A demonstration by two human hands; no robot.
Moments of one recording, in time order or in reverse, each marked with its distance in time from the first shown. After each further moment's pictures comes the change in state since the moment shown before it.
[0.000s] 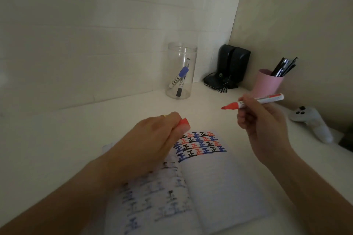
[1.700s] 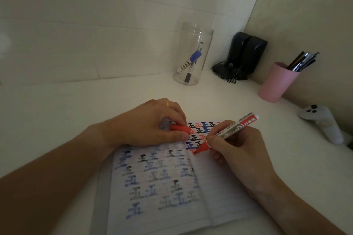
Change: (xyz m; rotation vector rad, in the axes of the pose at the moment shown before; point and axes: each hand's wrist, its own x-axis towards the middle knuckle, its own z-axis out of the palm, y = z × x) left_hand 0.002 -0.045 0.003 -0.285 -0.247 0.011; right_hand -0.061 0.041 0.024 -0.579 -0.258 -0.017
